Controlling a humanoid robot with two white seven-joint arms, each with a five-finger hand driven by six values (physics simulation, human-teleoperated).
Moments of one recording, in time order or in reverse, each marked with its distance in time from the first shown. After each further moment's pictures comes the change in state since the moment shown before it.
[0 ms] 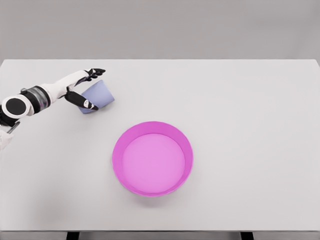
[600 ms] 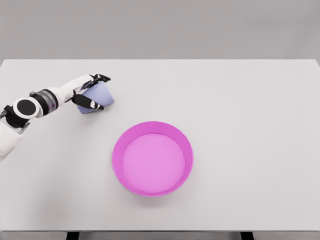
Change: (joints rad) left arm -0.003 -0.058 0.001 0.058 0.007 0.037 0.000; right arm 0.000 0.000 0.000 0.000 0.000 0.000 0.000
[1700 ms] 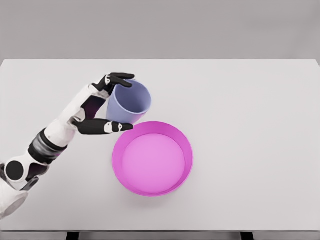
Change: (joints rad) left arm 0.408 0.064 0.104 -0.534 0.341 -0.741 0.192; right arm 0.000 0.000 0.000 0.000 0.000 0.000 0.000
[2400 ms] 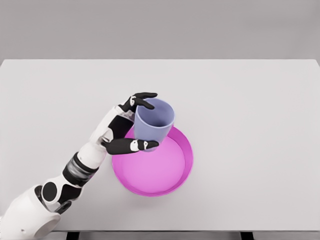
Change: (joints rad) left arm 0.080 -0.159 -0.092 -0.002 0.060 -0.005 0.035; right arm 0.000 0.000 0.000 0.000 0.000 0.000 0.000
